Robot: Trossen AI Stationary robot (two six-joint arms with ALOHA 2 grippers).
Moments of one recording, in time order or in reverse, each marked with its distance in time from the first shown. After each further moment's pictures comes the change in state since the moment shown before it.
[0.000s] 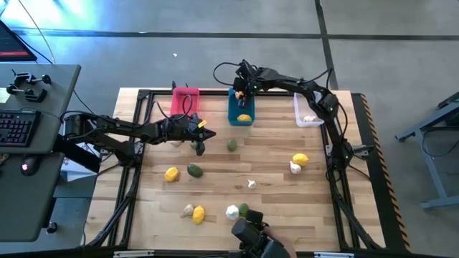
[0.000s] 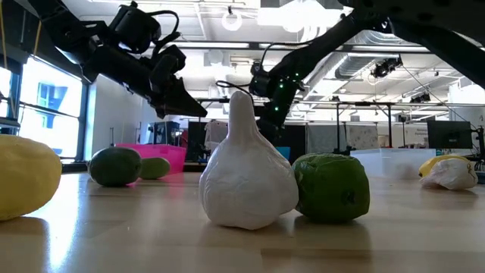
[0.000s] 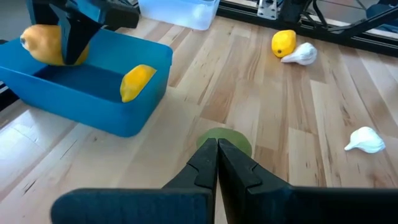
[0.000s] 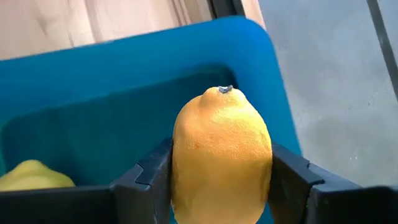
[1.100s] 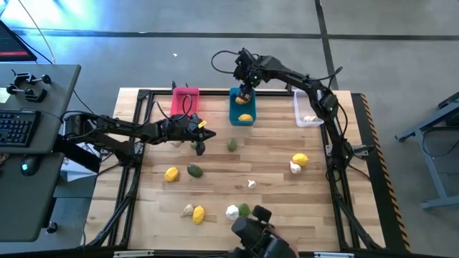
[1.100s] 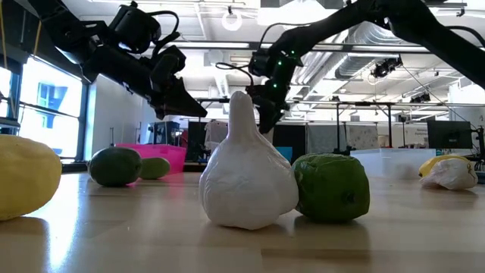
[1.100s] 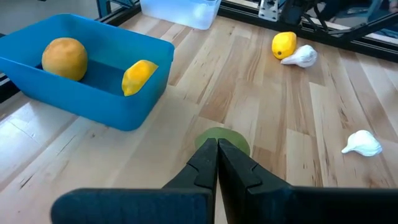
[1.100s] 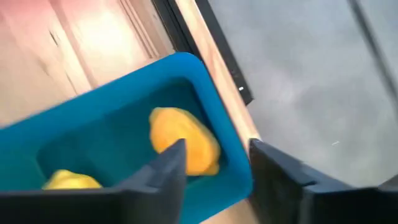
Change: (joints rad) left arm -0.002 0.000 0.000 -0.002 0.000 -0.028; right arm -0.008 0.000 0.261 -0.288 0.089 0.177
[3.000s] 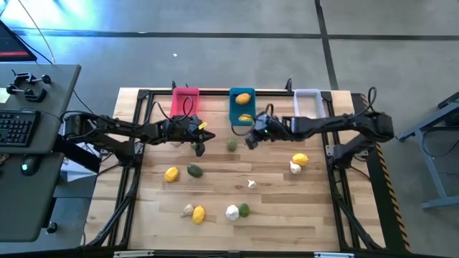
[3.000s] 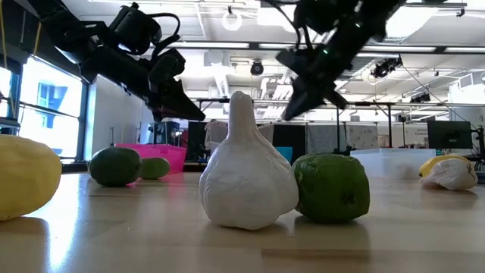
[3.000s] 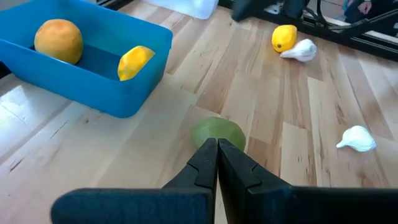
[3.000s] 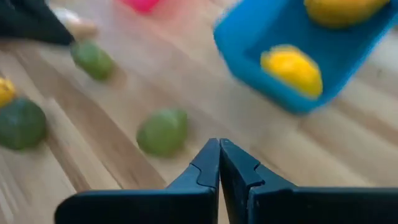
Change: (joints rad) left arm -0.008 0.000 -0.001 -0.031 0.003 -0.044; right arm 0.526 -0.704 -1.114 0.674 0.214 0.892
